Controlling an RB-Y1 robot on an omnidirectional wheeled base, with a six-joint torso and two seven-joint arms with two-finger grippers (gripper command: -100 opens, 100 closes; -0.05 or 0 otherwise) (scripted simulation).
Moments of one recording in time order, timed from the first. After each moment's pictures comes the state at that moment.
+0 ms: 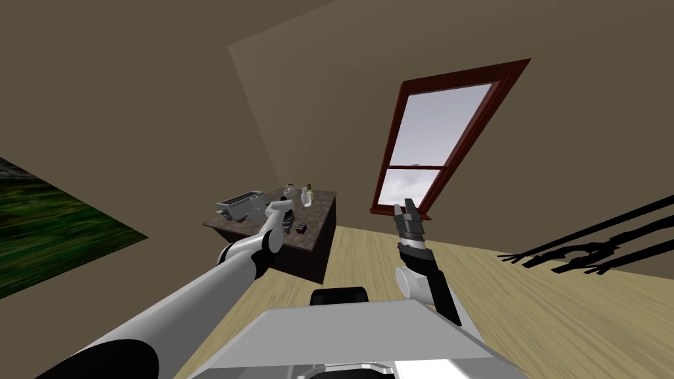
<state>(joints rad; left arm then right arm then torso) -0.94 0.34 0.54 -0.66 -0.20 1.41 -0.22 0.49 0.02 -0.04 -2.28 -0.02 -0.45 0.14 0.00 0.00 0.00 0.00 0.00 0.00</state>
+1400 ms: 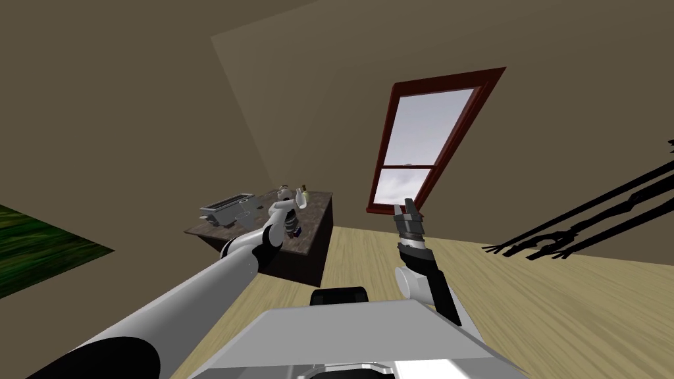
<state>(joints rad) -1.00 0.34 0.59 -0.52 -0.18 1.54 -0.24 0.49 0.02 -0.04 -2.28 -0.02 -0.45 0.14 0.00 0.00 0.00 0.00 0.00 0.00</state>
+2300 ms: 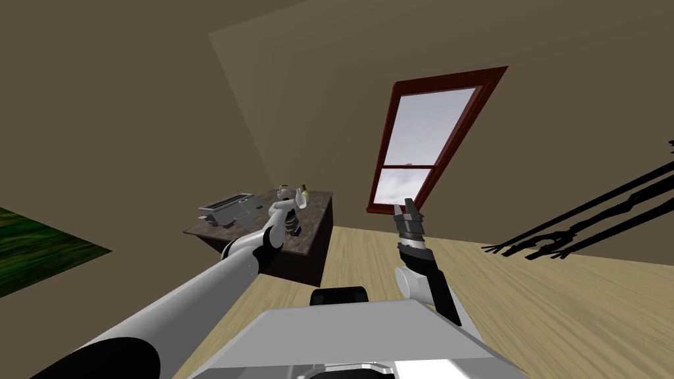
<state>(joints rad) -0.99 0.33 0.59 -0.56 -0.18 1.55 -0.25 0.49 0.02 -0.04 -2.28 -0.02 -0.45 0.14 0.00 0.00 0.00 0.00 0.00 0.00</state>
